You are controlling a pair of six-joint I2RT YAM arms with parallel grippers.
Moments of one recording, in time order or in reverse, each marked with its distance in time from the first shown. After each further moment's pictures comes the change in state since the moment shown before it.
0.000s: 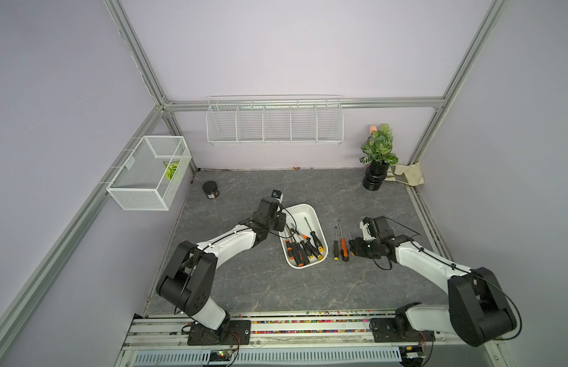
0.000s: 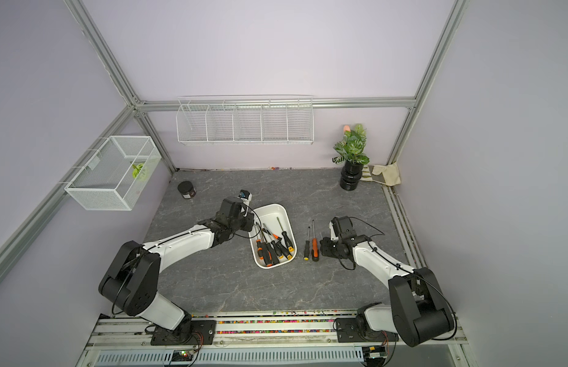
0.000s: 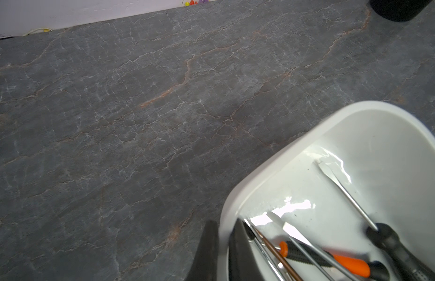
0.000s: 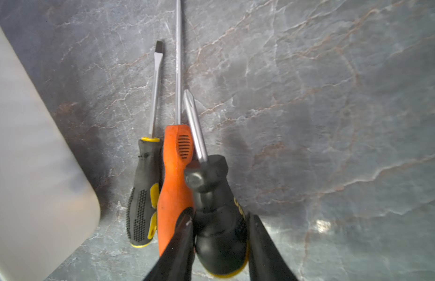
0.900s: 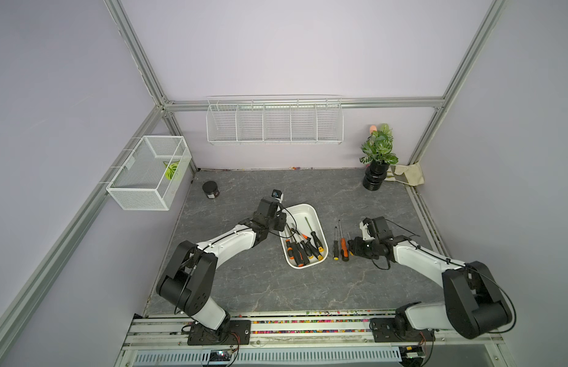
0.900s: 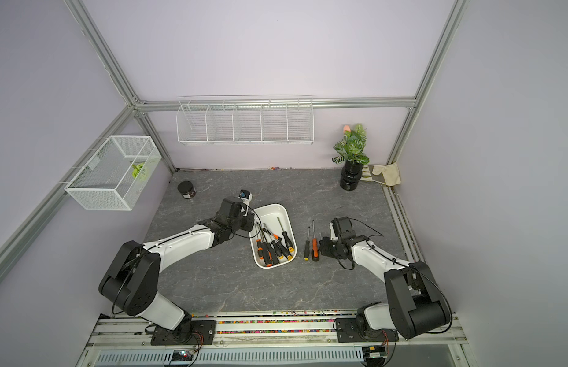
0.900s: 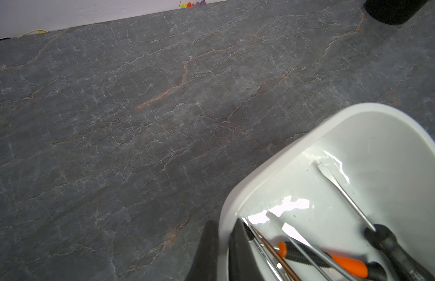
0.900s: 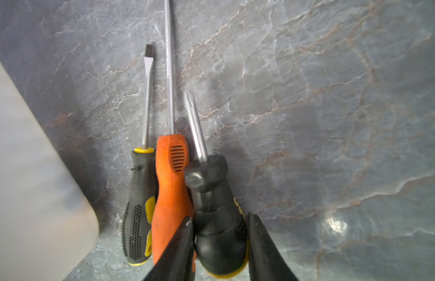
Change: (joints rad) left arm 0.000 0.002 0.000 0.009 0.012 -0.005; right arm -0.013 0.038 -0.018 0.058 -0.020 0.038
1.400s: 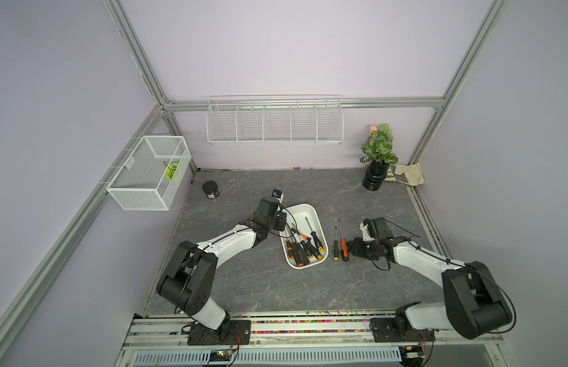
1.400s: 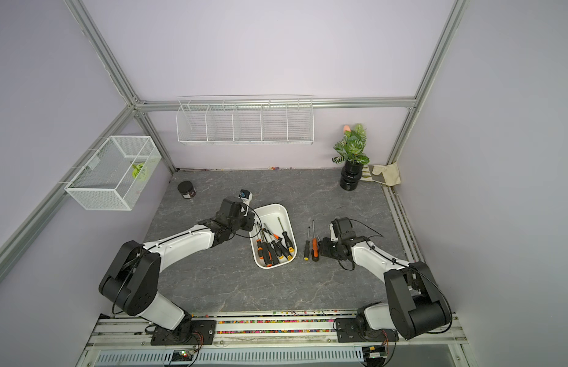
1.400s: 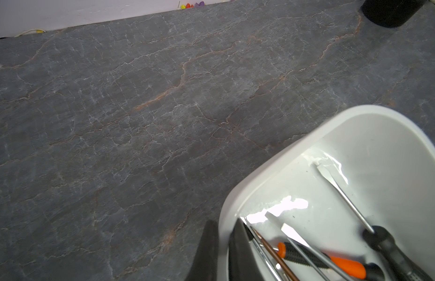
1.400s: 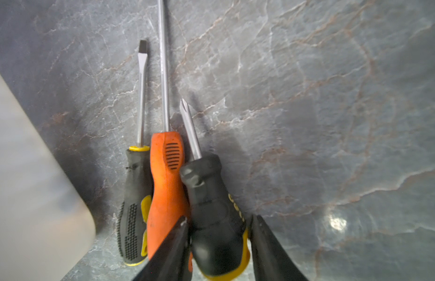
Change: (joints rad) left arm 0.000 0.001 0.000 0.006 0.006 -0.004; right arm 0.000 -0.003 -0.009 0.002 0.001 0.008
